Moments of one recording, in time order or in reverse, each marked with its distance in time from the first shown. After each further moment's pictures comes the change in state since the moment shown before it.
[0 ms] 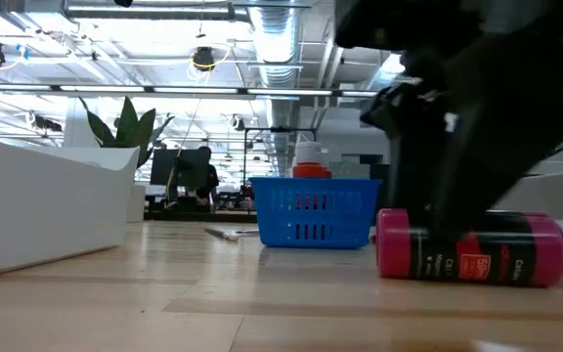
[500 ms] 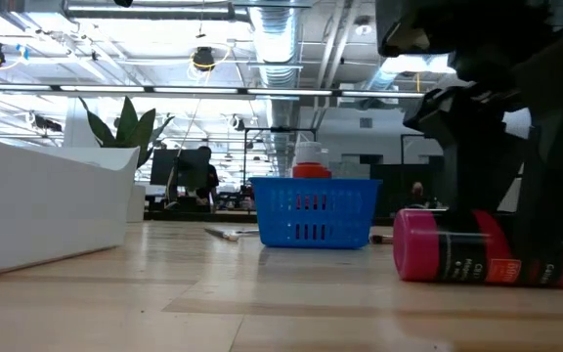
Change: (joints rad) left arm 0.000 0.000 0.000 0.000 0.000 0.000; right arm 0.057 0.000 0.000 -0.087 0.000 0.142
